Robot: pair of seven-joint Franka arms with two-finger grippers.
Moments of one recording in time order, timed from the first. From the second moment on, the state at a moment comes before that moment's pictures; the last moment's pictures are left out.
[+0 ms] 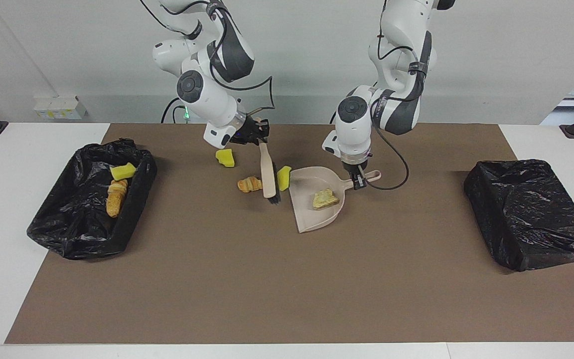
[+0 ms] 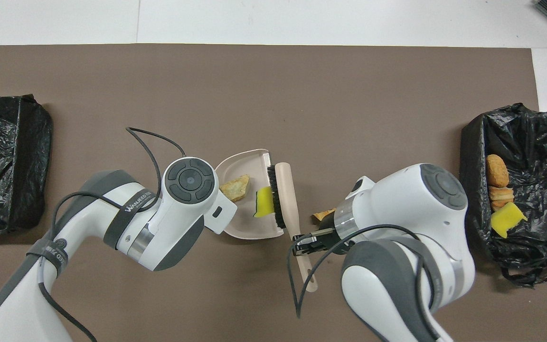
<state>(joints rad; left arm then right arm) -0.54 0.16 -0.02 -2.06 0.19 2.07 0.79 0.38 -0.07 -0.04 -2.17 0.47 1.82 0.06</state>
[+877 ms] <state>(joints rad) -0.54 0.16 -0.02 -2.06 0.19 2.08 0.79 0.11 -0.50 -0.04 -2.60 0.25 1.73 0.01</state>
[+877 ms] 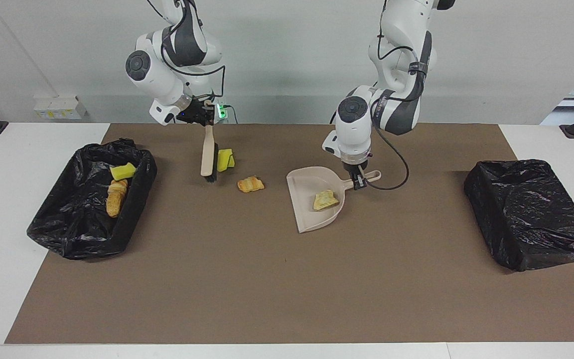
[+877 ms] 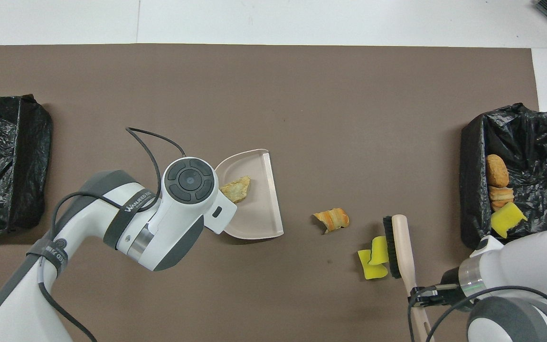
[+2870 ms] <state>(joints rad) -0.62 0.09 -0.02 -2.16 0.19 2.08 0.78 0.56 0.11 0.01 -2.12 0.33 2.05 0.87</state>
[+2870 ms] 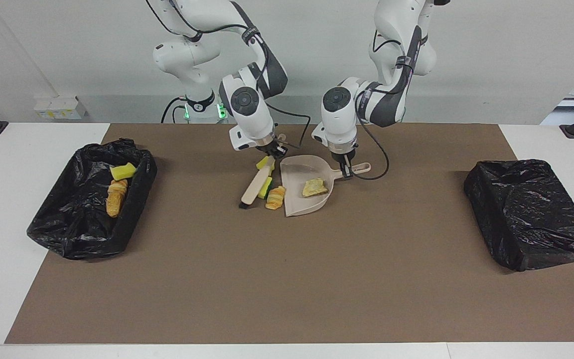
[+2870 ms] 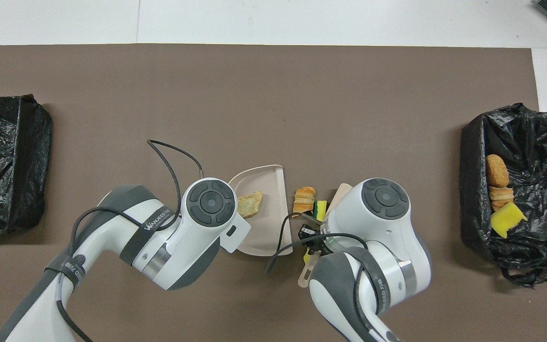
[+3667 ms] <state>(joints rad) -0.62 0.08 -0.02 -2.18 0.19 2.09 0.78 0.44 0.00 0.02 -2.09 0.37 1.72 0.15</state>
